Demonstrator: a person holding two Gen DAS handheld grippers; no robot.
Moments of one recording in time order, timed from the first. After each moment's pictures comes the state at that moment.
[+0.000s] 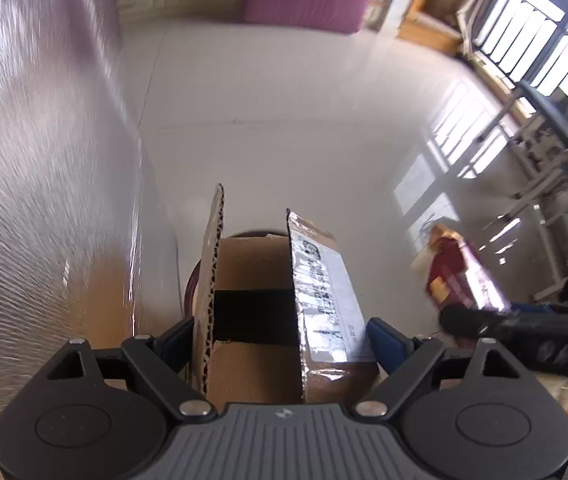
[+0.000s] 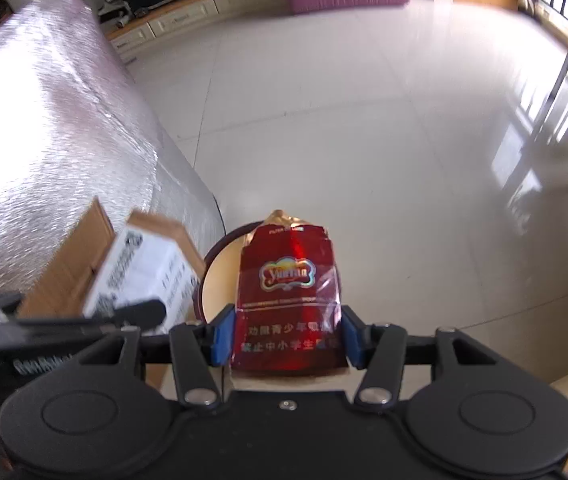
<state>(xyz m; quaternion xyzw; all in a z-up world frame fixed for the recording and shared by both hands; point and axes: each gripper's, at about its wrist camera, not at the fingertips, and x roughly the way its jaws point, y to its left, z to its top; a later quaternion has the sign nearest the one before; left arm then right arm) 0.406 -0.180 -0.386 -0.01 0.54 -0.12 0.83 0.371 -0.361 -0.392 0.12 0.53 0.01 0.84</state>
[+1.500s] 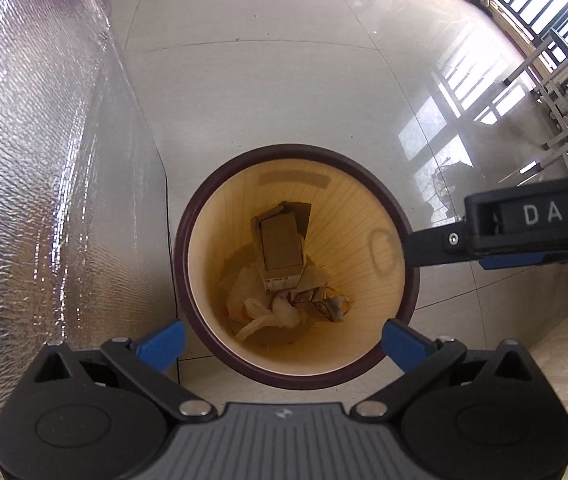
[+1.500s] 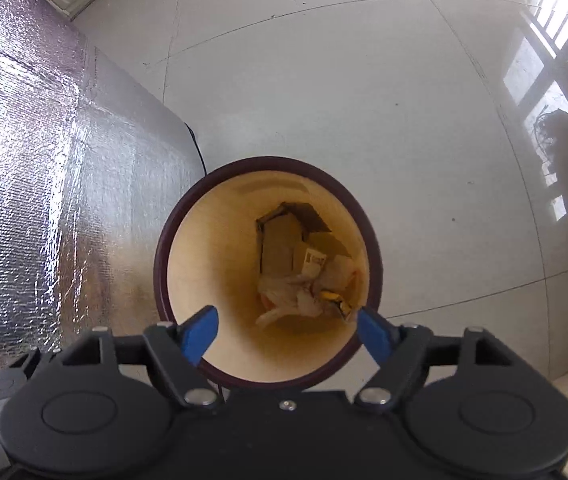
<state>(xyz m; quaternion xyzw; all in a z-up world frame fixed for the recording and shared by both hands) 0.455 -0.170 -0.531 0.00 0.61 -0.14 0.78 0.477 -0.355 -0.554 0.15 0.63 0.01 0.76</state>
